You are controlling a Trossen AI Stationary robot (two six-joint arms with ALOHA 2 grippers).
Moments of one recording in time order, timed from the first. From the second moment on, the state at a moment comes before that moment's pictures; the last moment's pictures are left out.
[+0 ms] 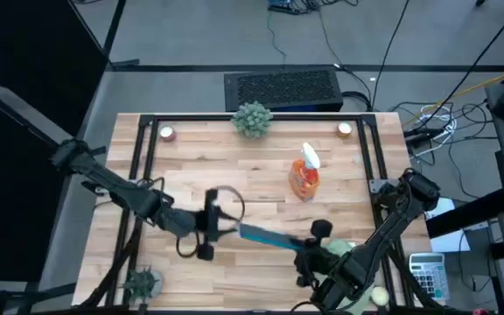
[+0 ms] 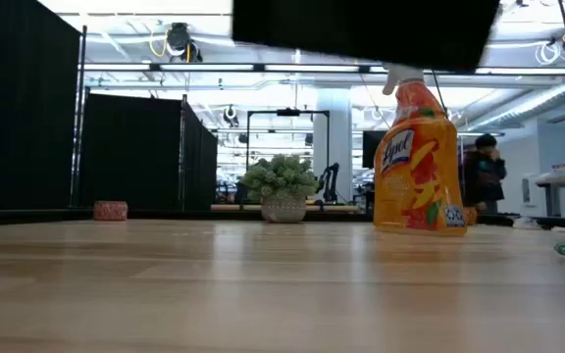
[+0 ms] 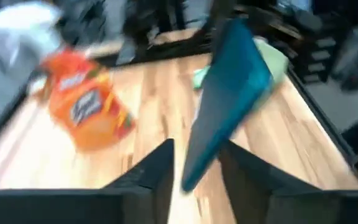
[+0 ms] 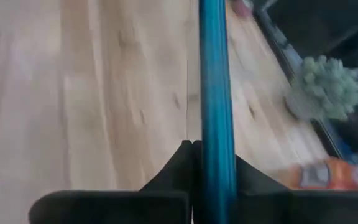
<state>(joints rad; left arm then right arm) -0.49 1.27 0.98 -0.20 -0.40 -0.24 0.83 1.86 1.54 -1.19 0.94 0.87</state>
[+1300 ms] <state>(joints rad) -0.43 1.33 0.61 0.65 -0.37 -1.18 0.69 1.97 1.54 -1.04 1.41 0.17</state>
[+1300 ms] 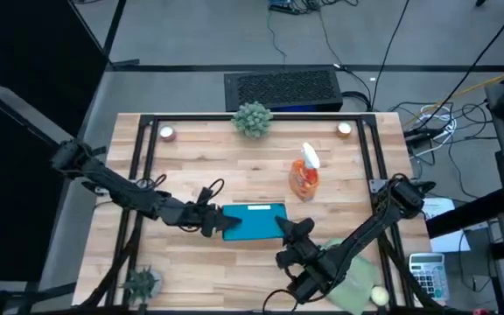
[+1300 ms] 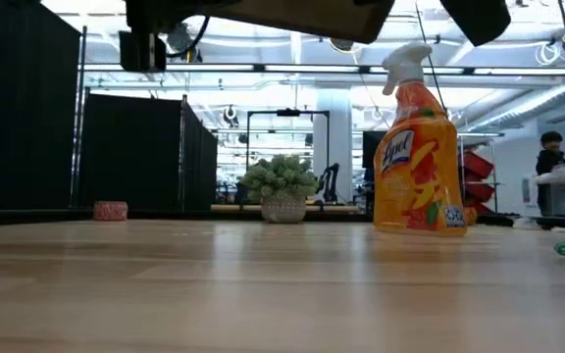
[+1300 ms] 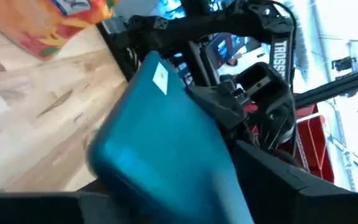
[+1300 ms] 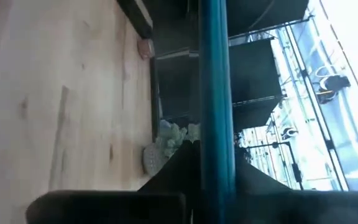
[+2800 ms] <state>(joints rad) -0.42 1.12 0.61 0.26 -0.54 -0.36 0.97 1.93 1.49 -1.18 0.29 1.45</state>
